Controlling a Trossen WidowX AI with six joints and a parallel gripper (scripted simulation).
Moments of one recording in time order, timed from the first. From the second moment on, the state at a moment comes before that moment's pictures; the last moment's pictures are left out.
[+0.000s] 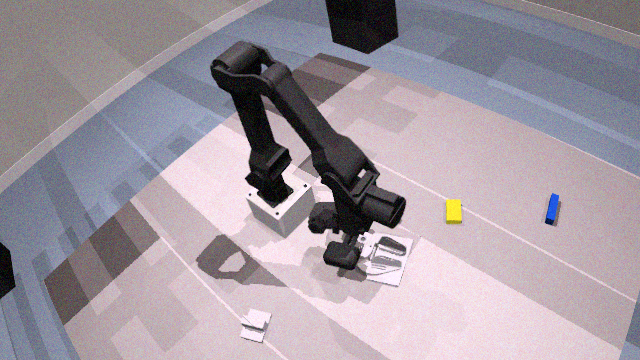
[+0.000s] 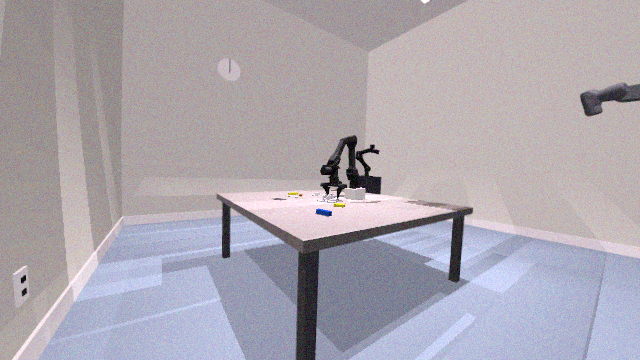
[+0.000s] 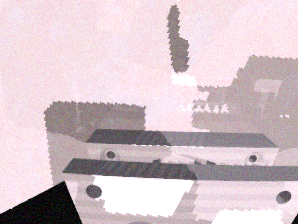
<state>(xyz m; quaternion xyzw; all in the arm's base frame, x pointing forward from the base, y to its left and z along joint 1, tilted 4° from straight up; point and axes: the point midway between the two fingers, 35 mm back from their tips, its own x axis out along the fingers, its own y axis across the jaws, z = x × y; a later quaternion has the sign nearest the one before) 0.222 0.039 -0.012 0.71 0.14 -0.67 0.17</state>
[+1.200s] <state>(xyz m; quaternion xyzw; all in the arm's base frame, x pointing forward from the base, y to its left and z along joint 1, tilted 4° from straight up) 0.223 0.039 -0.019 0.71 0.14 -0.67 0.17</state>
